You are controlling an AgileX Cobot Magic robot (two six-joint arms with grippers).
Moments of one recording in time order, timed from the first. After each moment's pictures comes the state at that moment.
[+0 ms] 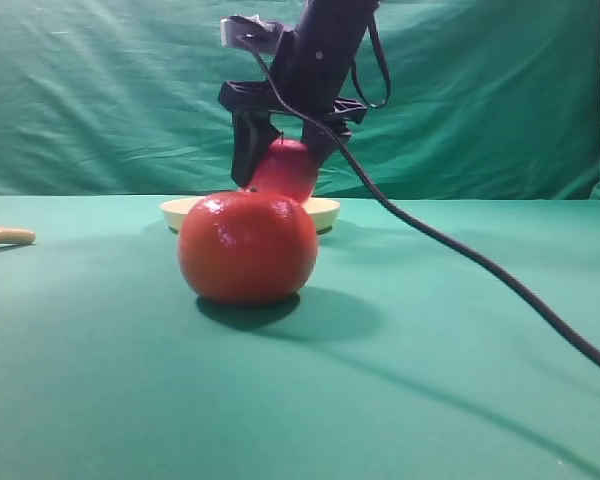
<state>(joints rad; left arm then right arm) -0.07 -0.02 0.02 -0.33 0.32 0.16 0.52 2.41 -2.17 0.14 0.92 -0.23</state>
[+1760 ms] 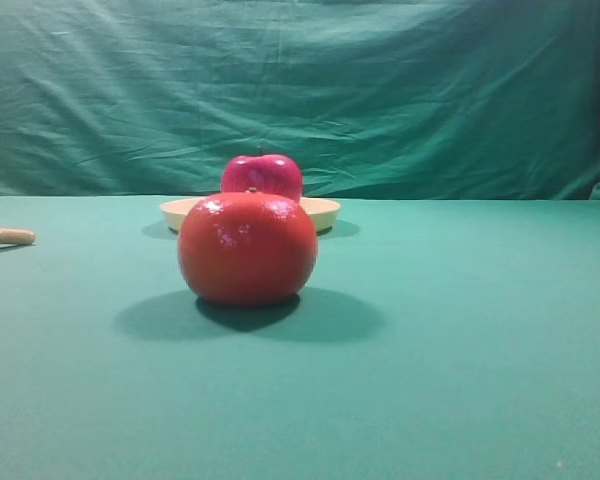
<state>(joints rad) -0.07 -0.02 0.02 -0.33 0.32 0.16 0.52 1.53 -1.89 0.06 1.20 -0.05</state>
